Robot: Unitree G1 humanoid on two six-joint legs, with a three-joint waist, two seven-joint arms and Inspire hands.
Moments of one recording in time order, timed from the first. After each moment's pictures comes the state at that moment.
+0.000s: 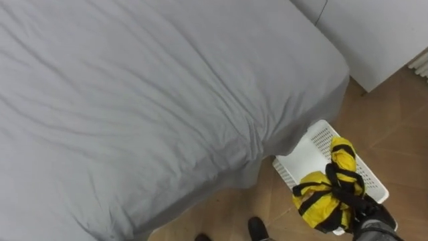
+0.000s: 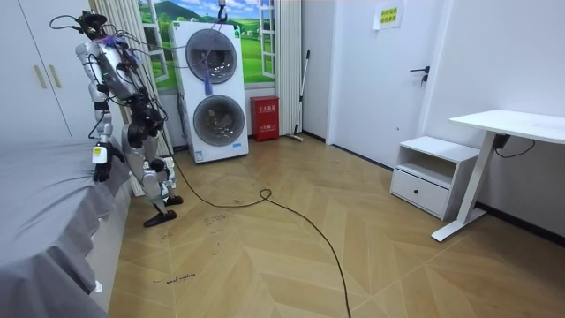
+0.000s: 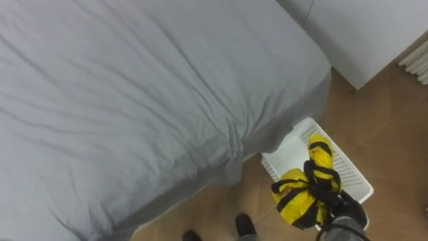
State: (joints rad) left arm -0.08 0.17 -0.29 1.25 -0.13 0.01 0.23; right arm -0.33 -0.37 -0.19 1.36 0.71 -0.11 -0.15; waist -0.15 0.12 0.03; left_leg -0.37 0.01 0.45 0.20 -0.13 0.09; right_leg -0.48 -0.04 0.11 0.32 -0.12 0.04
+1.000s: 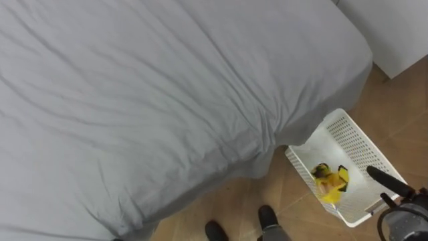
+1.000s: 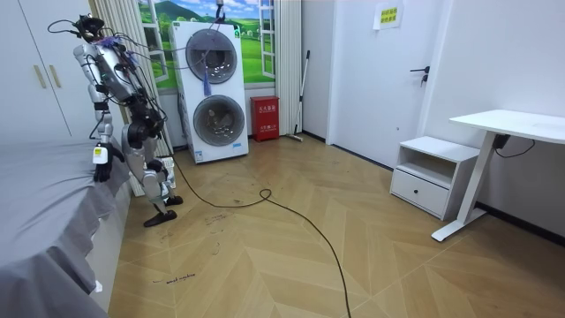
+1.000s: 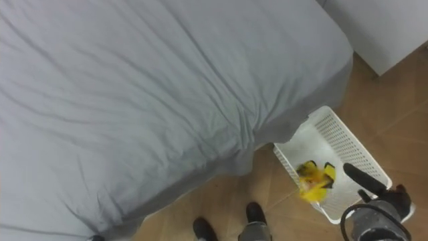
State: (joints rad) left arm -0.08 0.15 -0.32 1.25 -0.19 -0.05 0.23; right arm -0.39 -0.46 -0.26 1.36 0.75 -0.15 -0.29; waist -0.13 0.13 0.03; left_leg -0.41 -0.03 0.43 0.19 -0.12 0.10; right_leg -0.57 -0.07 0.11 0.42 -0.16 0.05
